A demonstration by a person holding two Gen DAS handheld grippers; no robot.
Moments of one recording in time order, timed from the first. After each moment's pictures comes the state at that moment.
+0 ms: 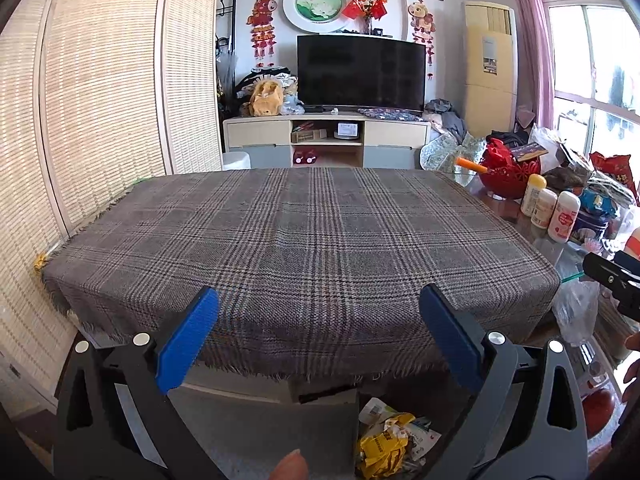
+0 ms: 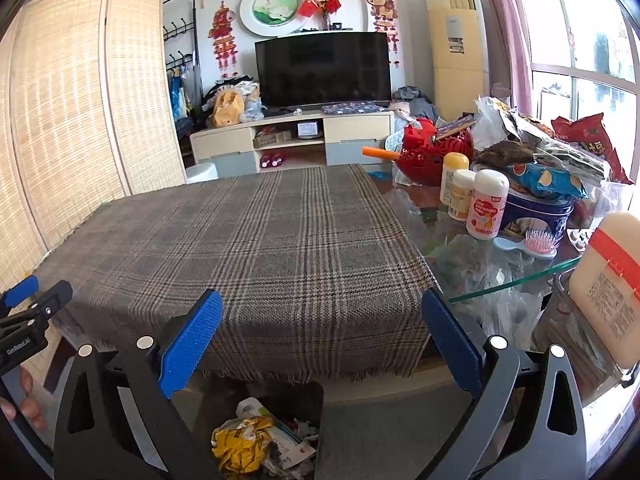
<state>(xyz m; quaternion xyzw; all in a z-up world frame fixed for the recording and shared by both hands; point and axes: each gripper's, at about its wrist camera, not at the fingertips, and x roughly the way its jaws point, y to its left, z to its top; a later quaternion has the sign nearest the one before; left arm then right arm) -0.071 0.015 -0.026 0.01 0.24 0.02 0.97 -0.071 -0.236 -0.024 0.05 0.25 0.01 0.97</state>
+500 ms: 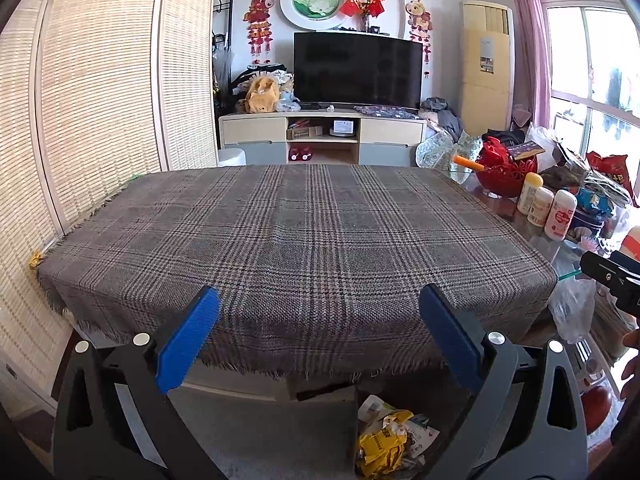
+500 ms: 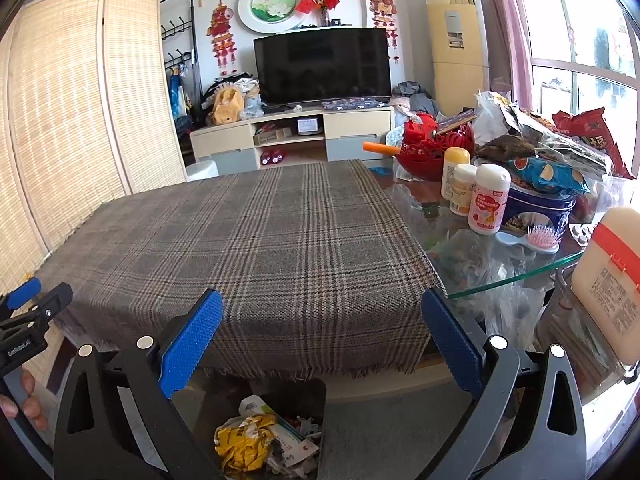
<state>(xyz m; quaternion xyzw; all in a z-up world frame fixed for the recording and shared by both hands) -0.071 0.024 -0.026 0.00 0.24 0.01 0.97 -0.069 -0.237 -0.027 0.05 0.25 0.02 0.97</state>
